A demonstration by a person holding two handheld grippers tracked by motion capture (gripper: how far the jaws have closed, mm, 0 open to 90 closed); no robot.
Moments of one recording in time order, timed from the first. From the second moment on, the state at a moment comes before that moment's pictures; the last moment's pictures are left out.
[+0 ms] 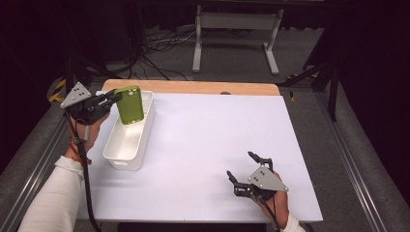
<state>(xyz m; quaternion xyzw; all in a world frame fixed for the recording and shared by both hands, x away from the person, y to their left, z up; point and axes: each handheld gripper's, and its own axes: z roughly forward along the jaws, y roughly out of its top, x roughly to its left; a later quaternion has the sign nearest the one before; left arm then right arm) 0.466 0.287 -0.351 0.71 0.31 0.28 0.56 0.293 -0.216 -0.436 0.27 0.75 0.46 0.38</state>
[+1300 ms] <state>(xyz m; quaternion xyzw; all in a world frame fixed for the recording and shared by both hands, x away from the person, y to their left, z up) 0.534 0.268 -0.383 0.75 0.30 0.27 0.53 0.300 -0.220 -0.443 0.29 0.76 0.45 0.37</state>
